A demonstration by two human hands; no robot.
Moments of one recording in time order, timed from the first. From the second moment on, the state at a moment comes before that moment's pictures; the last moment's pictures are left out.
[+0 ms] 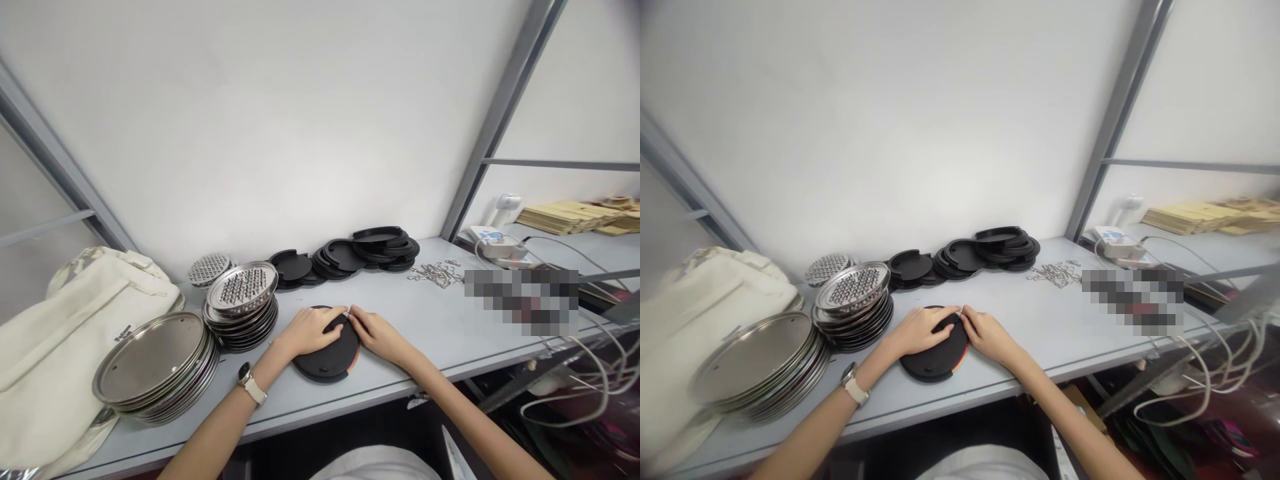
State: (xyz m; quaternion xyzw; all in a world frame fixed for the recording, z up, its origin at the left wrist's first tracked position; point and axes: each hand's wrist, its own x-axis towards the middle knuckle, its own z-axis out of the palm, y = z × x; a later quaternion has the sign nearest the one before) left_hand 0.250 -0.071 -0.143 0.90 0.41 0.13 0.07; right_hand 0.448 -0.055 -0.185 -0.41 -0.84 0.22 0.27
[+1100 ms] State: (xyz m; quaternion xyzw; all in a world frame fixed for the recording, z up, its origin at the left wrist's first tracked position) left_hand 0.251 -0.070 -0.144 0.90 0.41 0.12 0.04; right_hand 0.446 -0.058 -0.180 -0.43 -0.83 0.22 0.29
